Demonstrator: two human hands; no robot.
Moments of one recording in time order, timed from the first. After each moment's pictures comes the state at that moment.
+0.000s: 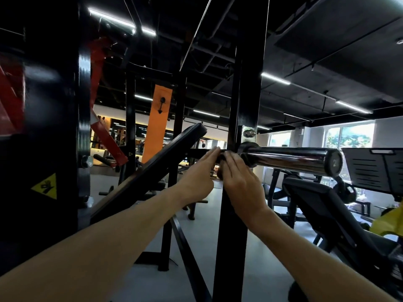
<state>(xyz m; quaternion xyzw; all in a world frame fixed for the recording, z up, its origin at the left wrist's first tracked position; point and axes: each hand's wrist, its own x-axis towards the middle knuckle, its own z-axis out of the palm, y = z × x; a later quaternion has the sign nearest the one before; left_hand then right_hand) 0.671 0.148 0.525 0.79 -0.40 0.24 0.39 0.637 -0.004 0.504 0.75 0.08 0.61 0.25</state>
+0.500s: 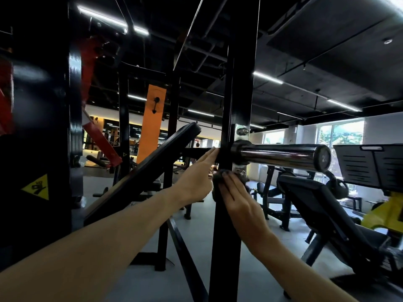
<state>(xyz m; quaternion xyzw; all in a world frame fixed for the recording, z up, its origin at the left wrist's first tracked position) 0.660 0.145 0.523 0.79 -0.43 0.22 0.38 0.632 -0.030 0.451 0.76 0.12 0.60 0.20</state>
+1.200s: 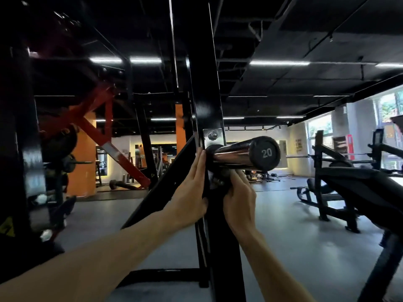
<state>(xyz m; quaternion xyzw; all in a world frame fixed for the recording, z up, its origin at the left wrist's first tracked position) 0.649 0.085 0.515 0.81 -0.38 0.35 0.26 0.648 -0.060 0.478 0.68 0.16 0.62 -0.37</state>
